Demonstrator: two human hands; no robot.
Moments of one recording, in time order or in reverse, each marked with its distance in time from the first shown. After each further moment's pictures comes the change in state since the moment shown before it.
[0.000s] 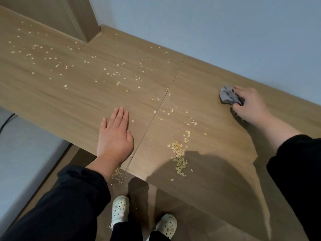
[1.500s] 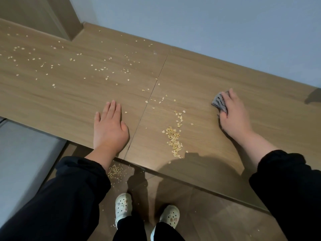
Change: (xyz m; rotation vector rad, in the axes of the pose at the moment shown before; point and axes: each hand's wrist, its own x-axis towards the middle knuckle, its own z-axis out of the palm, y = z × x) left_hand 0.003 -0.004 0.004 -0.006 0.045 0.013; right_hand -0.091 -0.005 0.044 -0.075 0.115 0.077
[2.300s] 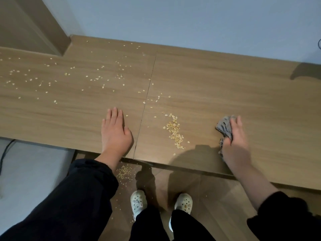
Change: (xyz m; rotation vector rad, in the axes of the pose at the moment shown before) left_hand 0.000 -0.005 -0.010 -0.060 -0.072 0.098; right_hand -0.133 -0.030 0.014 0.369 0.122 0.471
